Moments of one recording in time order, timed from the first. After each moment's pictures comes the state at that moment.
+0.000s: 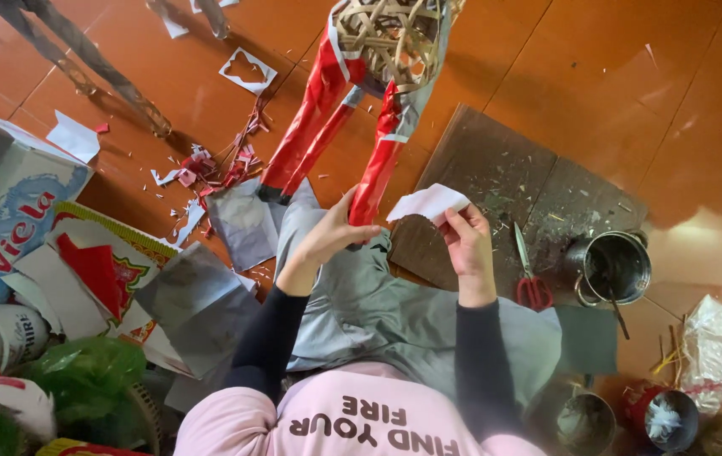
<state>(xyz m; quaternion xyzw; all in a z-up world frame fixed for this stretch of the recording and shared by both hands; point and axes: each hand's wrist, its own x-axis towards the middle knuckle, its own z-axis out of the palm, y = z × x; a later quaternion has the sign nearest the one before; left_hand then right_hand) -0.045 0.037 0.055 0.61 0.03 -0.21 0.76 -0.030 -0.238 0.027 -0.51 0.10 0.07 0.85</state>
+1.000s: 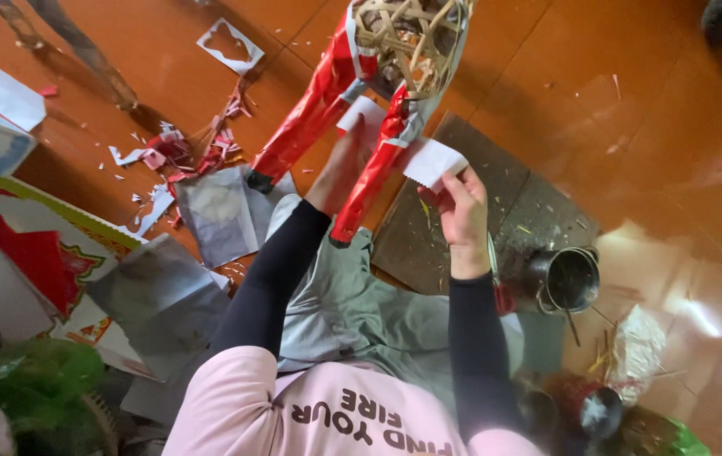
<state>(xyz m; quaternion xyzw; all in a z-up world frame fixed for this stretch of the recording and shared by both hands) 0.093 0.002 0.009 0.17 0.01 -0.20 0.97 0.043 -0.211 0.084 -0.51 0.05 0.10 0.85</state>
